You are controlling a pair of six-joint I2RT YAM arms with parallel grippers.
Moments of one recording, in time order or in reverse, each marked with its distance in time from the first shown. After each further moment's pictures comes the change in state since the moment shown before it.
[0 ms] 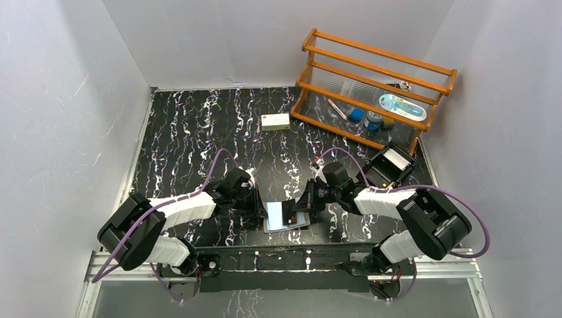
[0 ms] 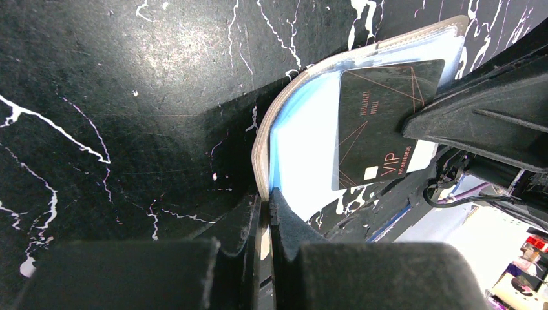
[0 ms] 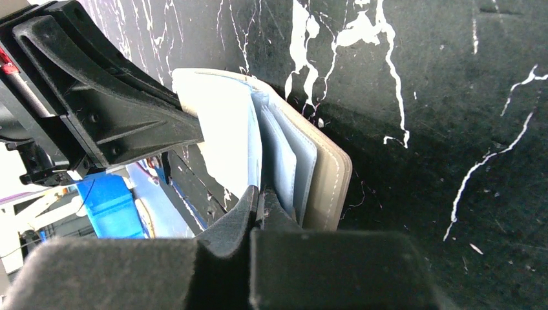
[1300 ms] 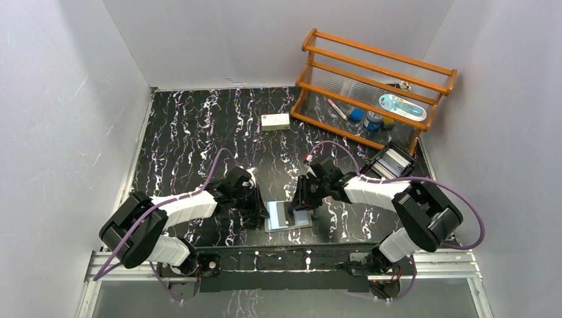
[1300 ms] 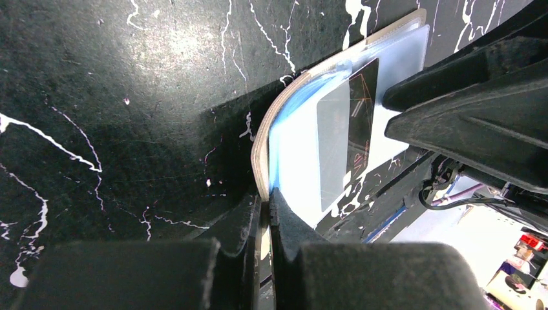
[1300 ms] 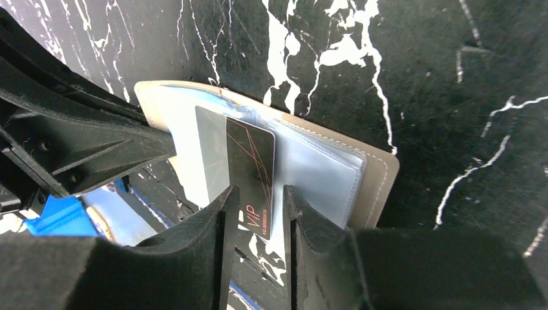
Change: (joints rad) left arm 0.001 0.018 0.012 0.006 0.010 -0.008; right arm 0.051 0.083 0.190 -0.286 0.101 -0.085
